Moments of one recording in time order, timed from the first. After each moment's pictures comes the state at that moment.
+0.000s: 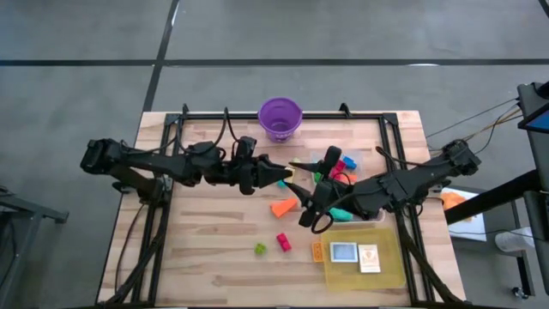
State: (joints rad) left arm -0.13 1.43 1.20 0.43 -0.07 -0.95; right arm 0.45 1.51 1.54 -0.10 0.89 -0.43
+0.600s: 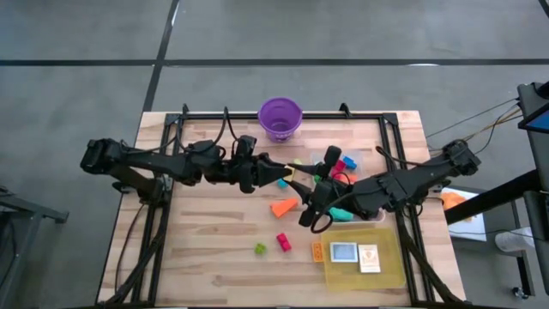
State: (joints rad) left arm -0.13 1.43 1.20 0.43 -0.06 -0.94; right arm 0.43 1.51 1.54 -0.10 0.88 -0.44
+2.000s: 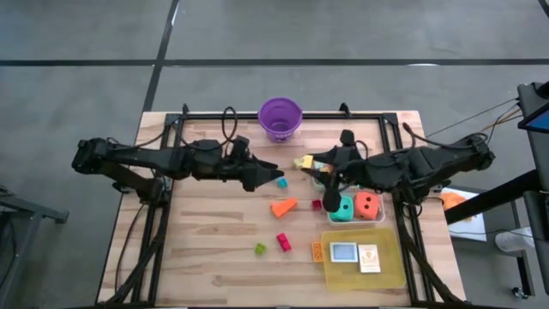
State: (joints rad) left arm -0.11 1.32 1.20 -0.04 -0.15 -0.95; right arm 0.35 1.34 1.53 -0.50 0.64 0.20
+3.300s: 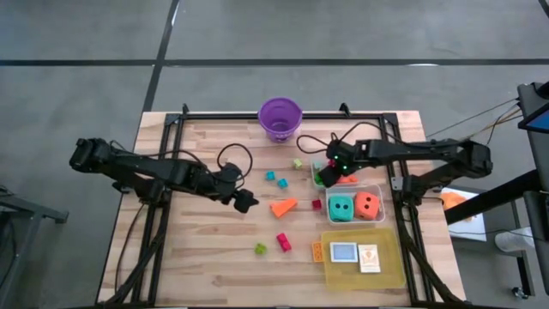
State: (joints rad) left arm -0.19 1.29 1.02 -0.58 -0.15 -1.21; right arm -0.26 1.34 0.78 -0.60 0.04 0.73
